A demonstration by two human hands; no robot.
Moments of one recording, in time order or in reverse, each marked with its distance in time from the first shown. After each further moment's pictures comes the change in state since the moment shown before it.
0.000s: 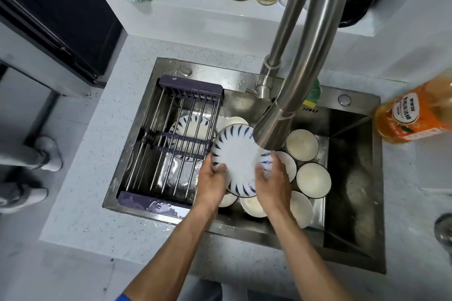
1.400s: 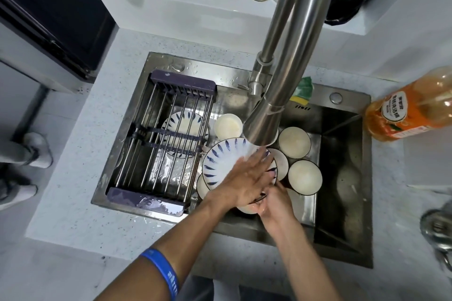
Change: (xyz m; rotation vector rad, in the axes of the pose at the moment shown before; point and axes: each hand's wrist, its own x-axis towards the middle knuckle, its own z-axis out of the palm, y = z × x) left_hand 0.016 -0.008 0.055 1.108 -0.675 0.422; right_hand -0.026 0.006 -0.023 0.907 -0.185 0.499
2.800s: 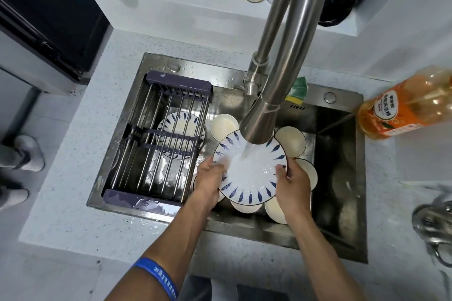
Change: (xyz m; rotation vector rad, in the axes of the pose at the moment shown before) left_hand -0.017 -0.024 0.000 -1.402 0.485 -0.661; right_hand 0.004 -0.034 -0.028 -0.762 0.227 -0.580
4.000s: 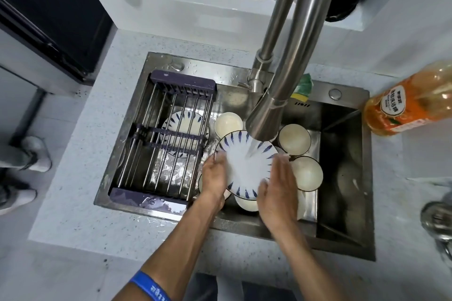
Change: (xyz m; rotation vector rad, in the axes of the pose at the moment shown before) left_hand -0.014 0.002 0.000 0.030 -0.002 0.109; right_hand -0.032 0.013 0.031 -0.520 -0.106 -0.314
